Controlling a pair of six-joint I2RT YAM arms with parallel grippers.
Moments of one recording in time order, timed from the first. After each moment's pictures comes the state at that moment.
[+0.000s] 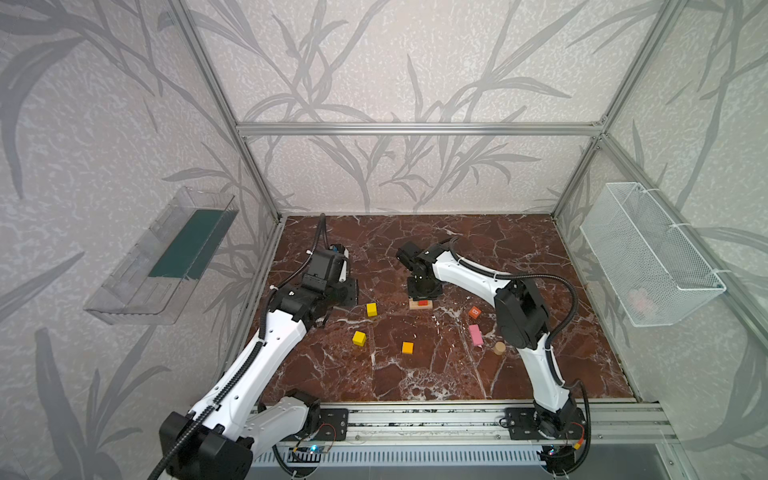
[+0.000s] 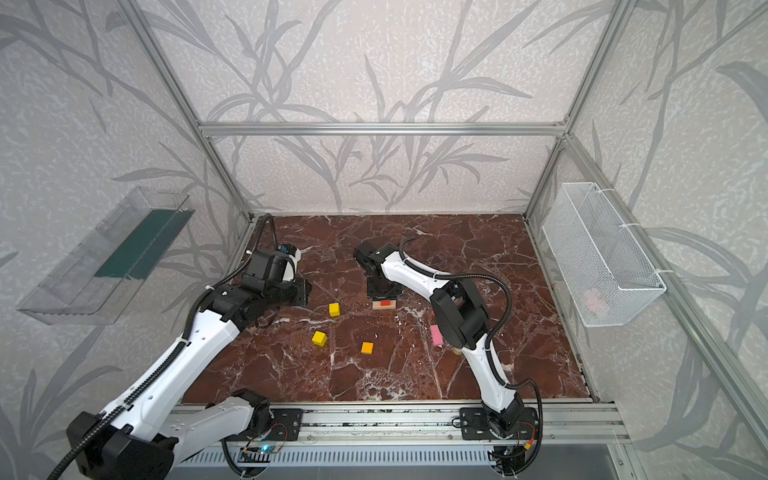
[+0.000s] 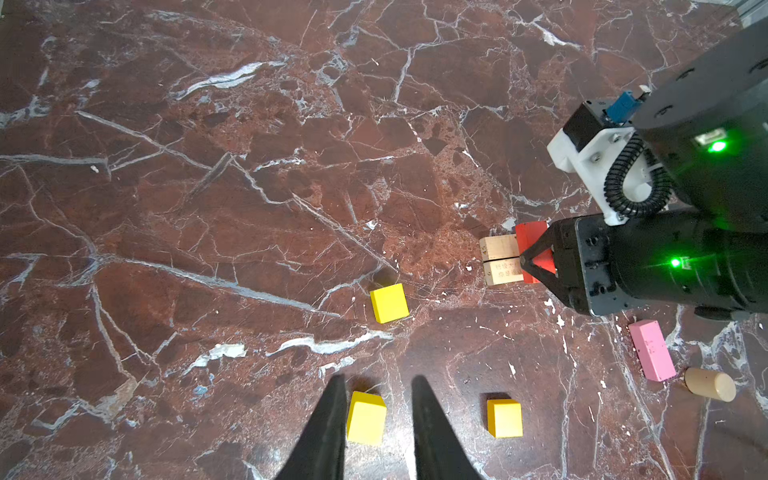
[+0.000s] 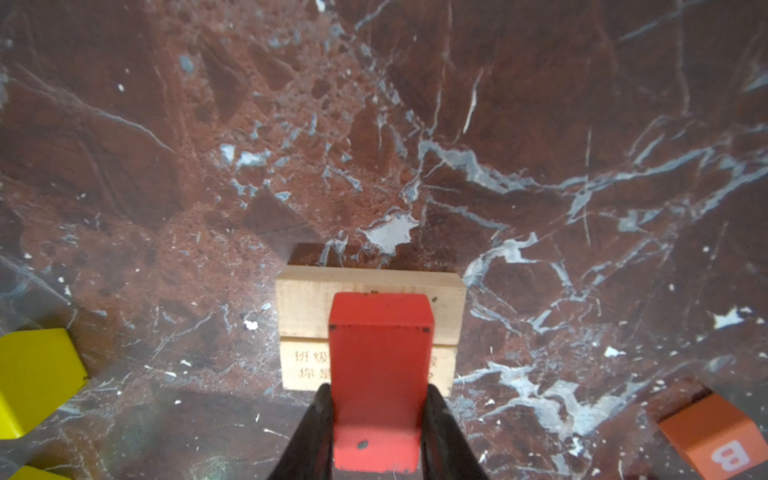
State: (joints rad) left arm -0.34 1.09 1.03 -0.80 -0.03 -0.32; right arm 0.75 2.21 1.85 -1.05 0.07 0.69
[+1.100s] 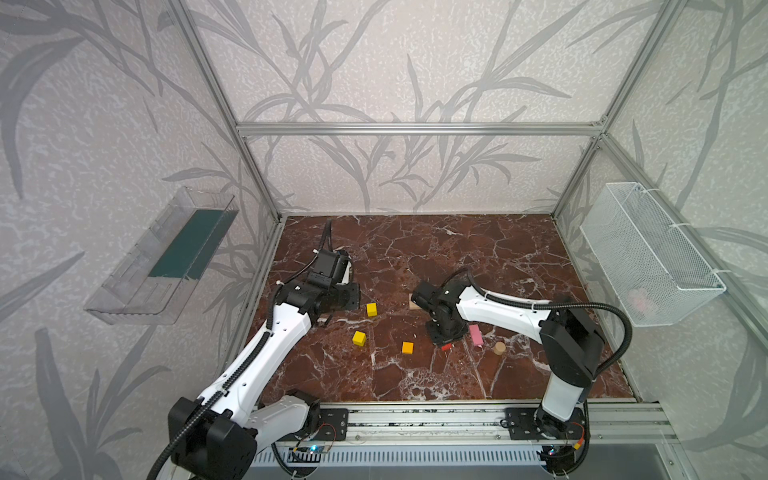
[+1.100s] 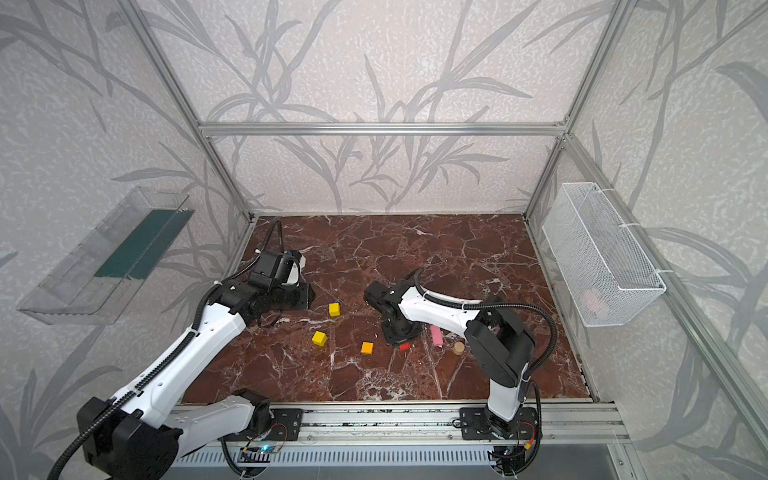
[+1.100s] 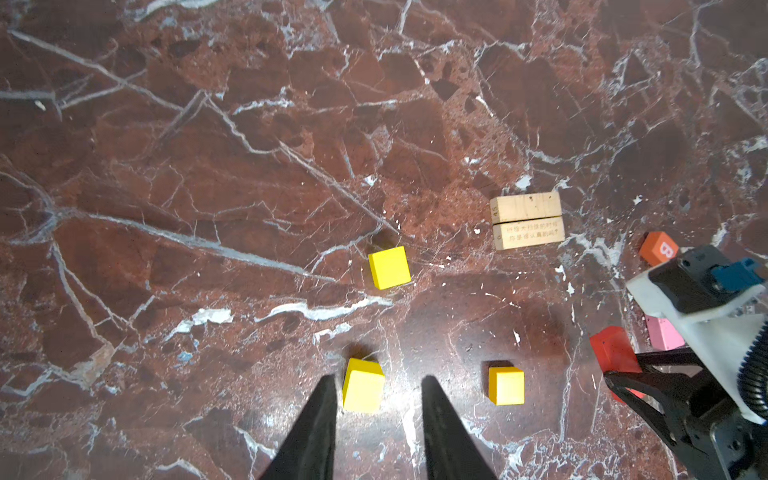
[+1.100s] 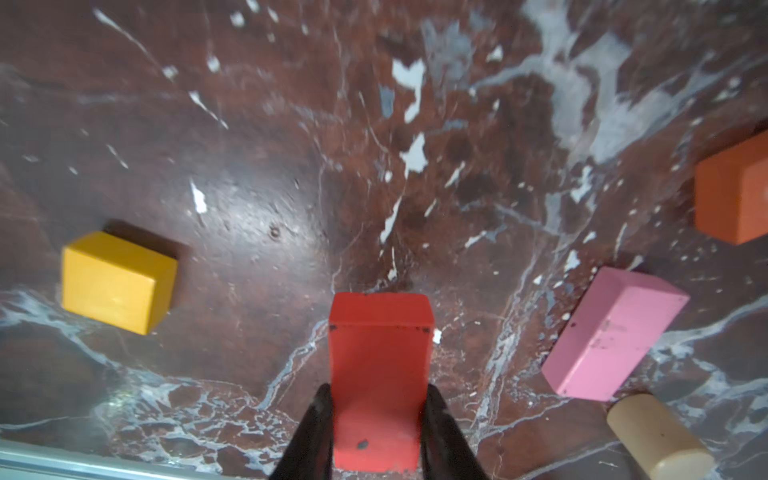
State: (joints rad) left arm -0.34 1.15 1.02 -0.88 0.01 -0.34; right arm 0.90 1.79 1.23 -1.00 0.01 0.58
